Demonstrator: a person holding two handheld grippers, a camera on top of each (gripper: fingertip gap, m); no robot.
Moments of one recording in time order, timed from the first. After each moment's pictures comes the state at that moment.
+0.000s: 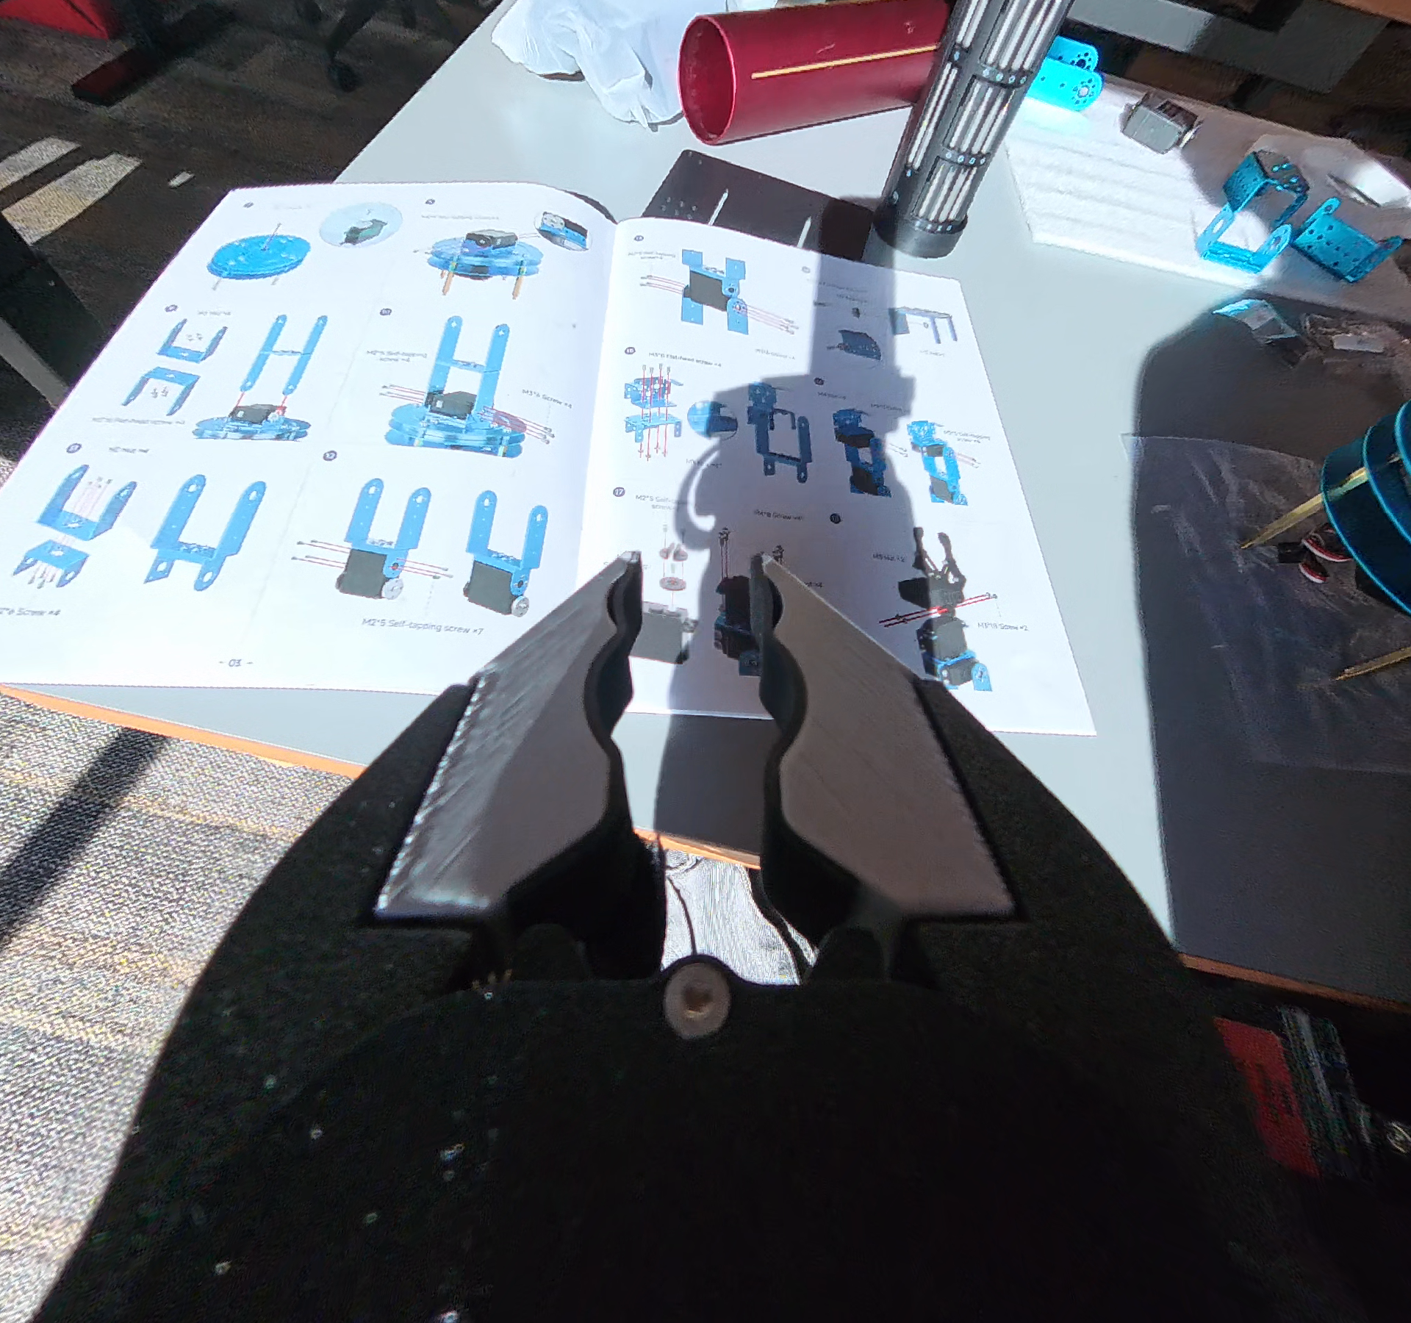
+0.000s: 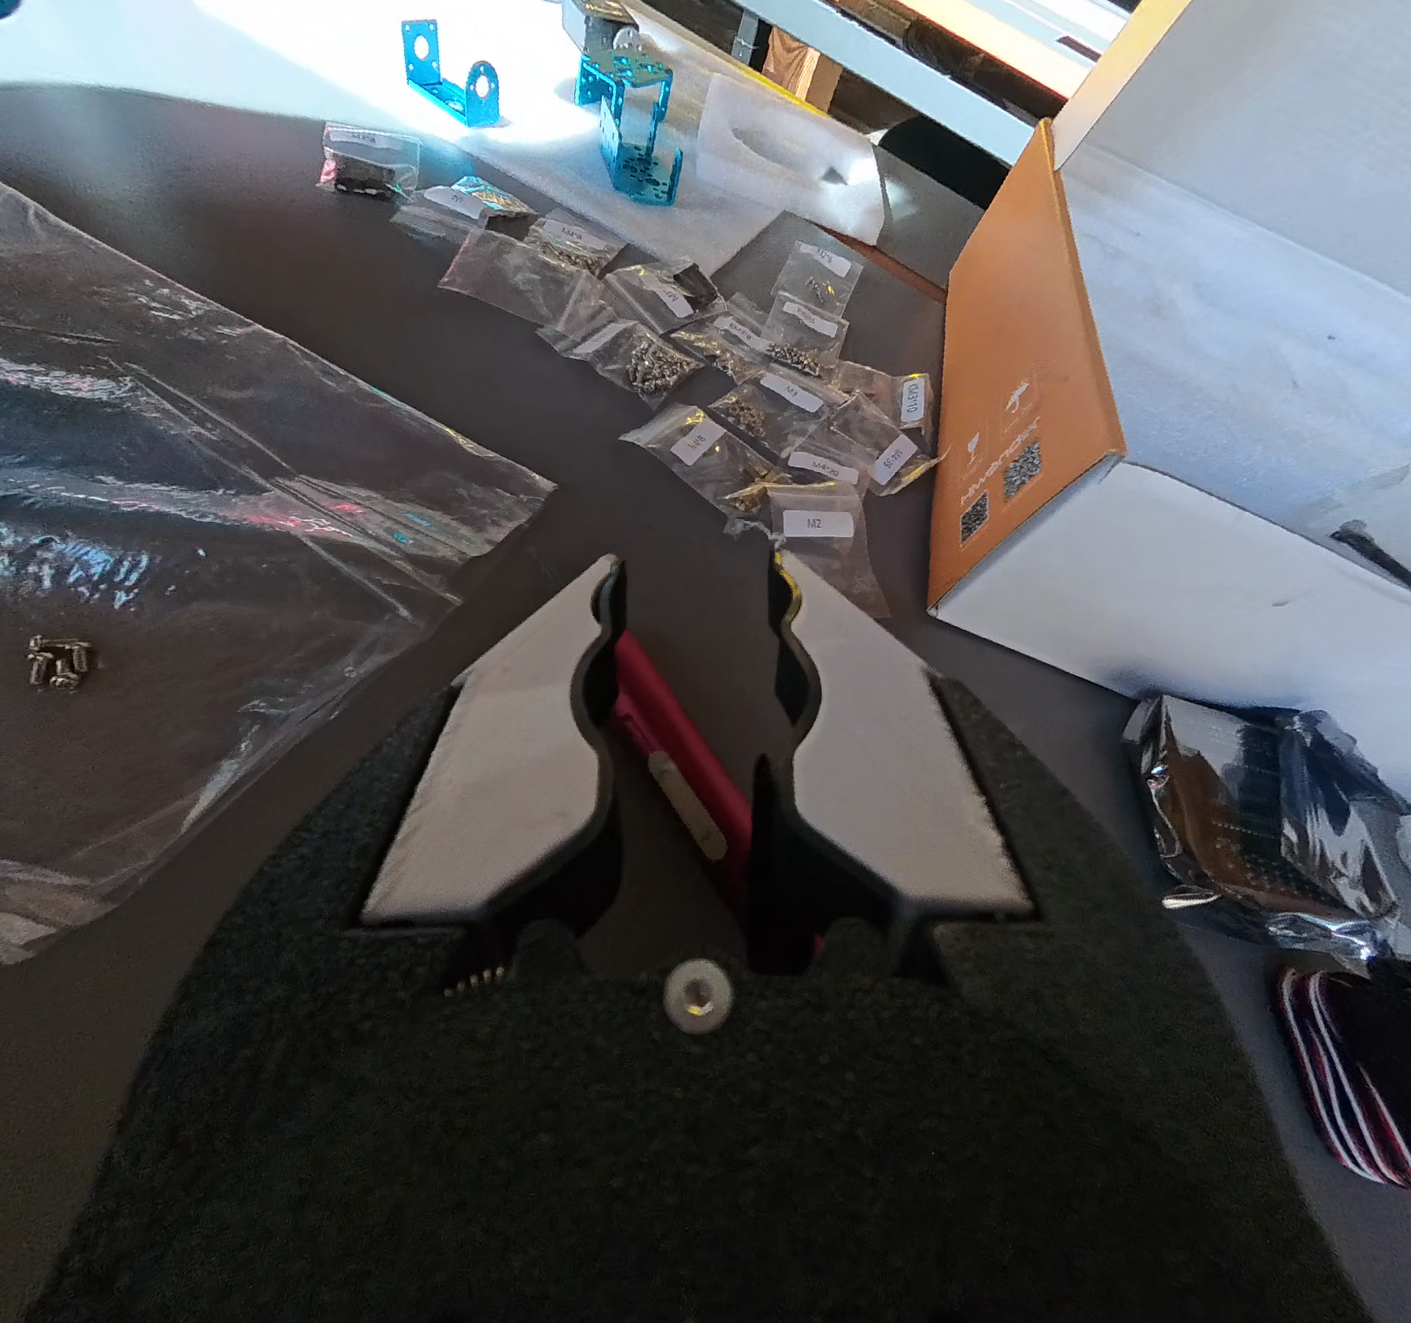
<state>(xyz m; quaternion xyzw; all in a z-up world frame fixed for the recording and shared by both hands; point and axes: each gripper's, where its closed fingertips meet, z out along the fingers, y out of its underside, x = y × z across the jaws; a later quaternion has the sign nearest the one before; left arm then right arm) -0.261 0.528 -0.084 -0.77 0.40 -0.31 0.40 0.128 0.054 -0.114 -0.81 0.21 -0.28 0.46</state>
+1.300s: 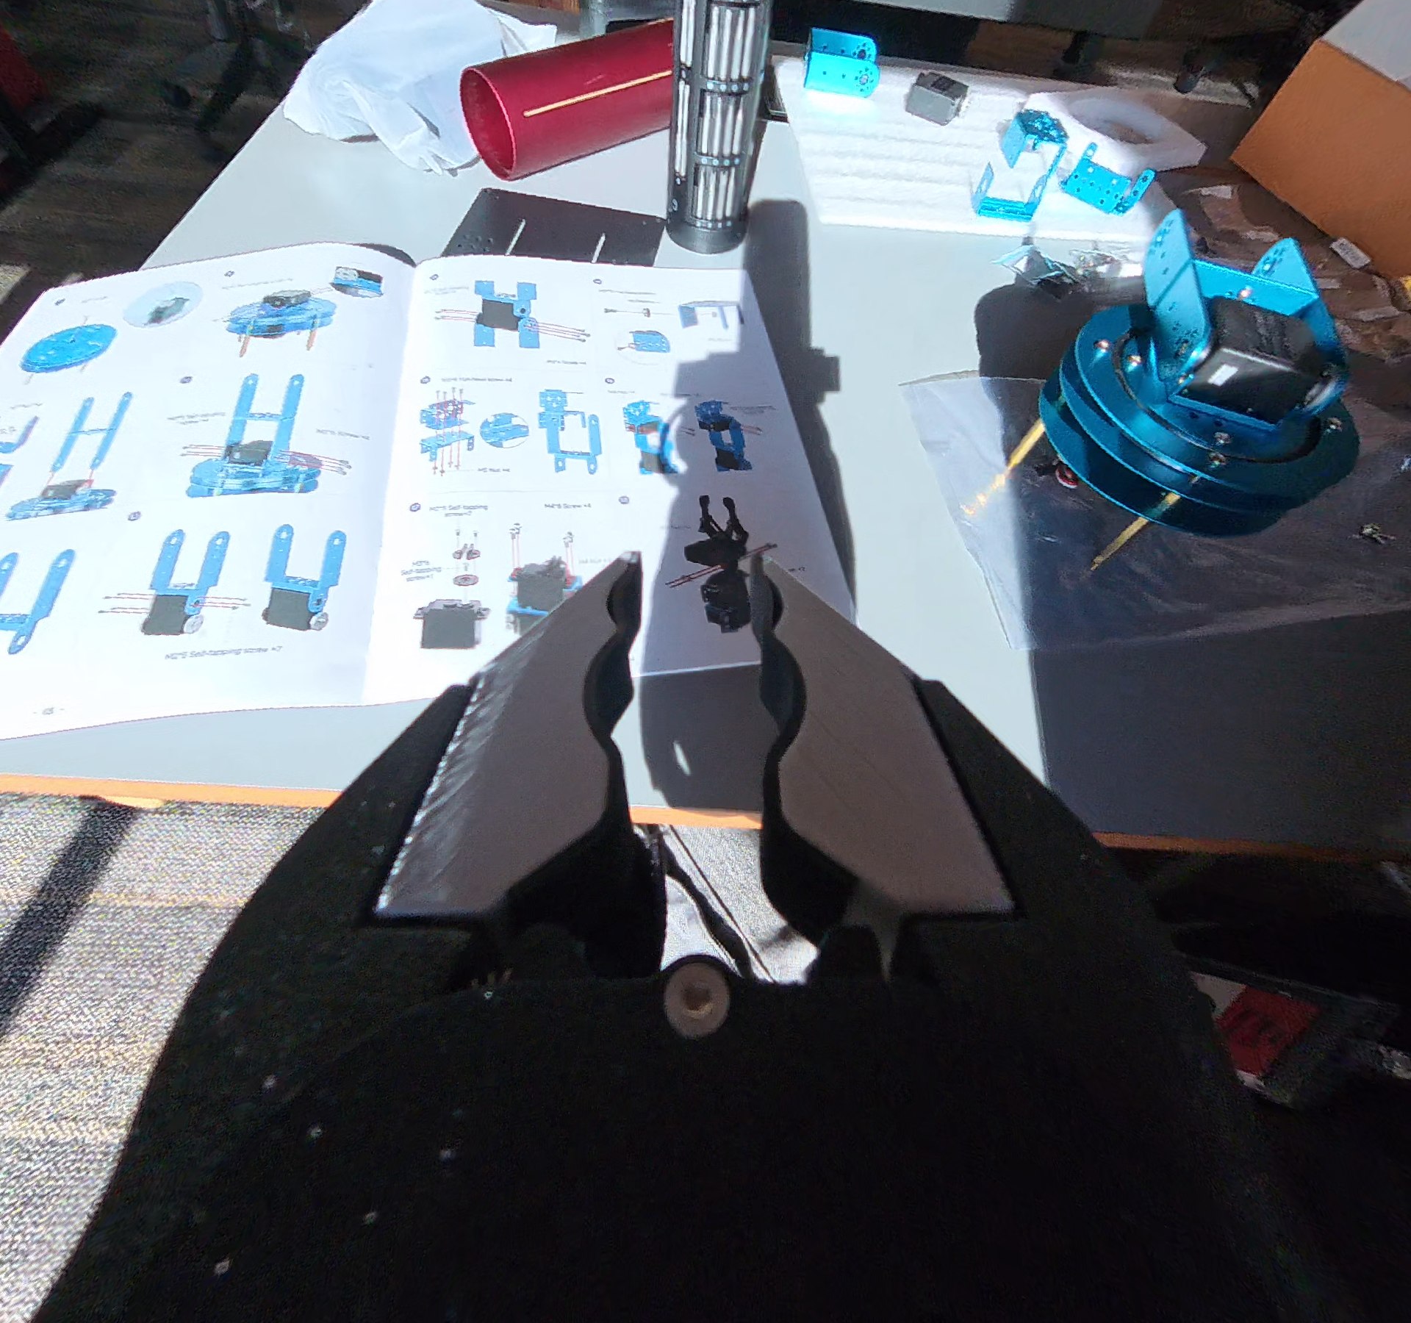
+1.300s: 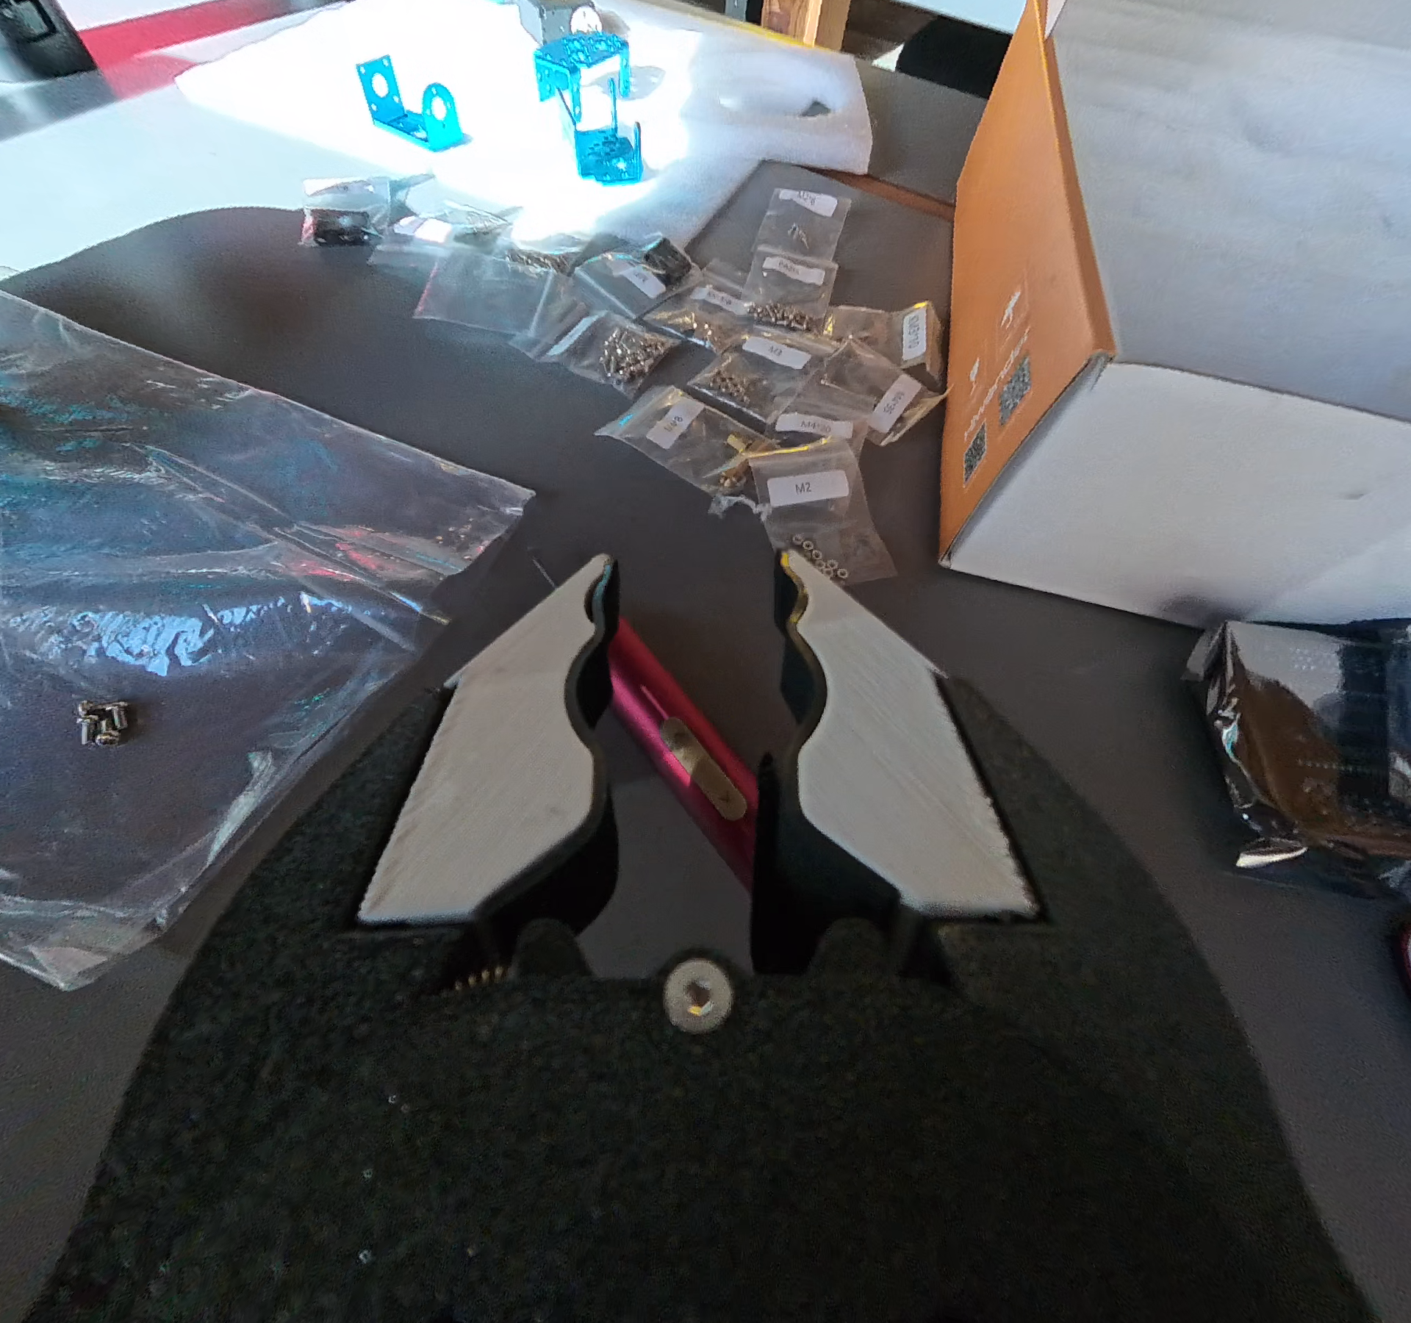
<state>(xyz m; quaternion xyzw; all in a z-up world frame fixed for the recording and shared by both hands) -0.247 0.439 -0.056 -0.72 0.46 -0.33 0.40 0.138 0.045 -0.119 -0.81 0.28 -0.21 0.48</state>
